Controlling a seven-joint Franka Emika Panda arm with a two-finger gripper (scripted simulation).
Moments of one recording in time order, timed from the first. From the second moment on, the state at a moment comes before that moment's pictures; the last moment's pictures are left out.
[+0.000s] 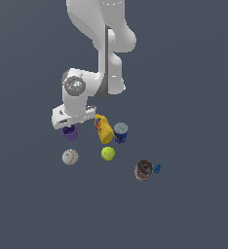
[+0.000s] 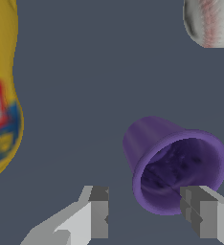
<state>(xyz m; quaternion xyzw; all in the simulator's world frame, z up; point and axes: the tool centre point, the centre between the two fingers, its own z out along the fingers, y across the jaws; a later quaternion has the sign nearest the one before) -0.107 -0.201 0.095 0.95 0.25 -0.13 0.11</state>
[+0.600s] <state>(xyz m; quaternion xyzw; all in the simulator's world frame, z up) -0.114 -0.208 0.073 0.95 0.25 -0.13 0.10</state>
